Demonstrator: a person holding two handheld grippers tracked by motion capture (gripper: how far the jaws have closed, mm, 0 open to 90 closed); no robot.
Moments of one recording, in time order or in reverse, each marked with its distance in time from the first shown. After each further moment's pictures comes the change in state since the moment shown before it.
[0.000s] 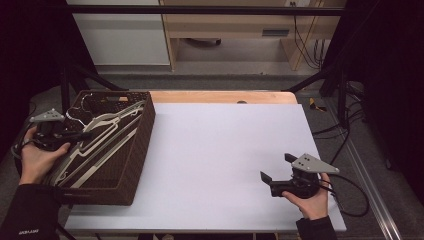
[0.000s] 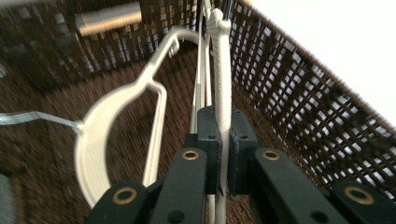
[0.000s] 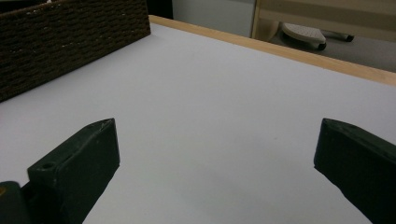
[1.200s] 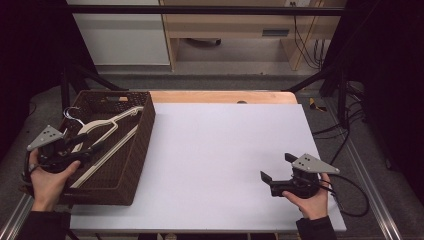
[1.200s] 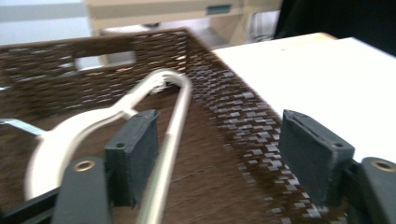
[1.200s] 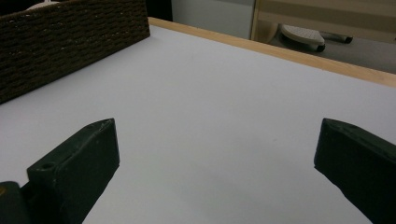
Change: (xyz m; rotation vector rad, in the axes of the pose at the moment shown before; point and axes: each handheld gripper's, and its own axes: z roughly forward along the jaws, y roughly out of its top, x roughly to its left) left arm -0.070 -0.025 -0.013 -0.284 0.068 -0.024; right arm 0.000 0.000 0.000 -0.008 -0.006 0.005
